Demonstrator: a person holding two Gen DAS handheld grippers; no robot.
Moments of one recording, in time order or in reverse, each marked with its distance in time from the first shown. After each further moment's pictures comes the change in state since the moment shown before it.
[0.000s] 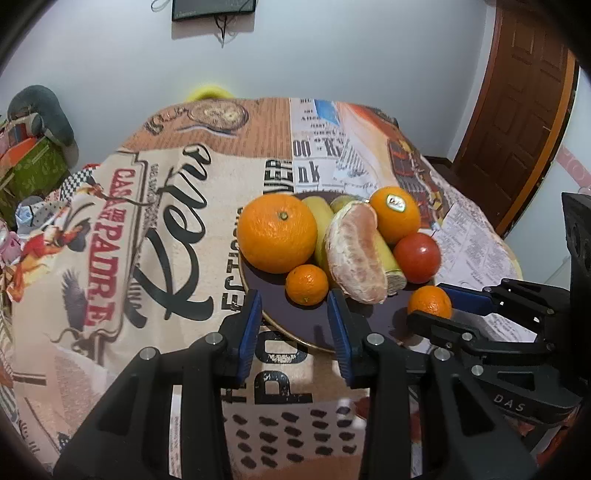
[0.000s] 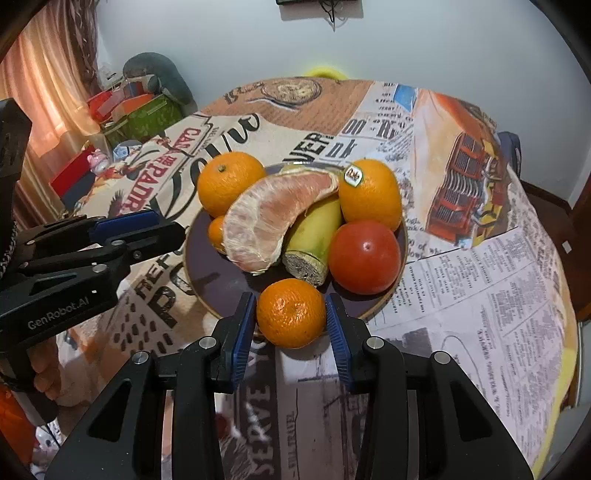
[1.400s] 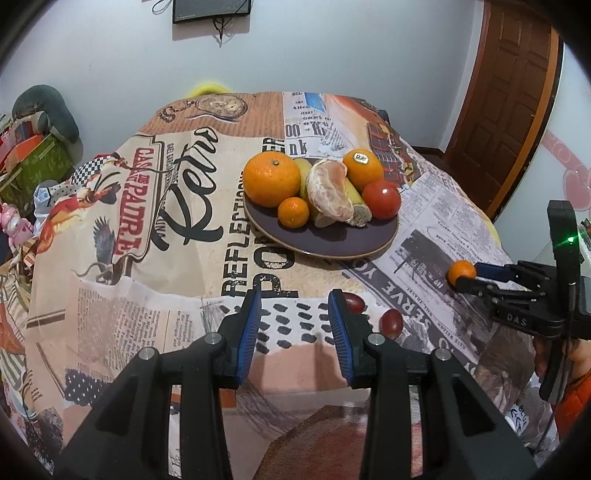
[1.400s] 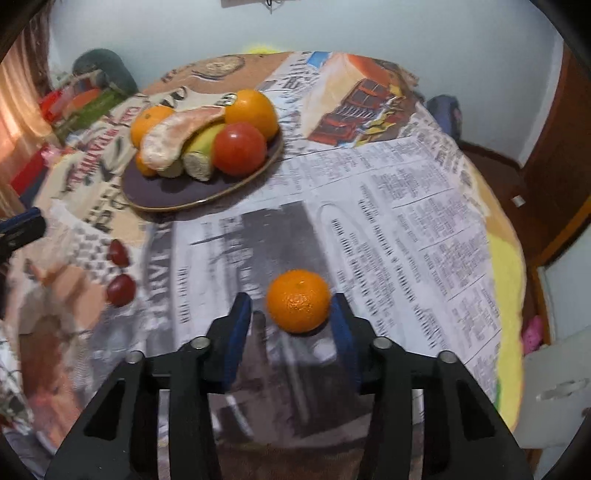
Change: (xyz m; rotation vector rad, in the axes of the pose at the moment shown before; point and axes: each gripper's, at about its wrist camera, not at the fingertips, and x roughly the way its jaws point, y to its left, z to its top) left arm -0.059 -0.009 -0.064 0.016 0.026 -0.005; right arm -0.043 -0.049 -0.078 0.098 0.082 -0.213
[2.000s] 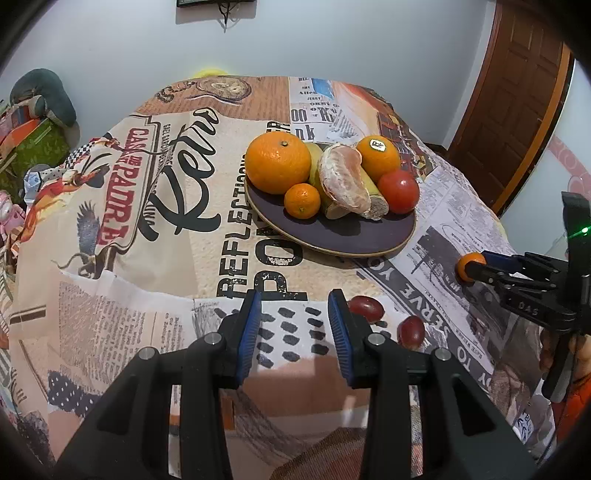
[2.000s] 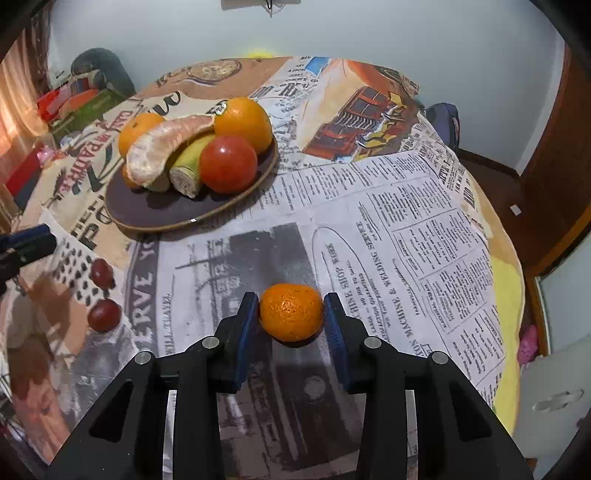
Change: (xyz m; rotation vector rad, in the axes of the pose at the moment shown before) left arm 0.032 0.010 0.003 -0.032 0.041 -0.017; right arm 0.008 -0.004 0.015 0.003 -0.025 0.020
